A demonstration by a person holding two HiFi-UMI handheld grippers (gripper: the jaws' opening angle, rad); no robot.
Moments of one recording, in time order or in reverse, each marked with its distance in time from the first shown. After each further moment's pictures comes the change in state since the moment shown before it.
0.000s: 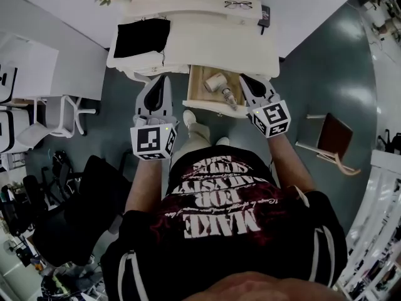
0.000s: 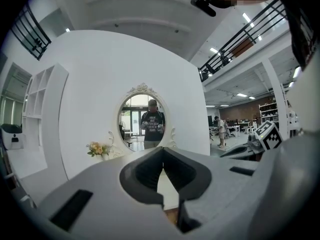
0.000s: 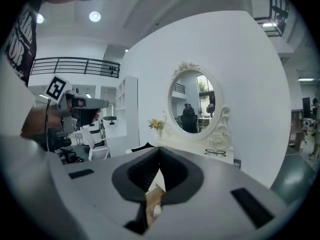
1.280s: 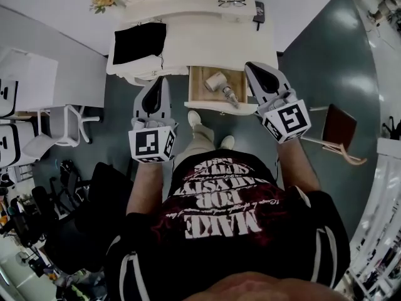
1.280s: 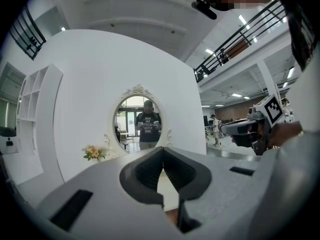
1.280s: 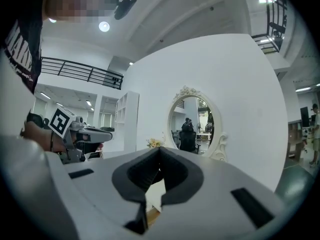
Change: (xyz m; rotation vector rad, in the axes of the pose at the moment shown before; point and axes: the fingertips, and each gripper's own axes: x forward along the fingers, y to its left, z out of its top) left arm -0.001 -0.001 0.016 0.021 -0.005 -0.053; right arm -0.040 0.011 0.112 -0.061 -0.170 -0.034
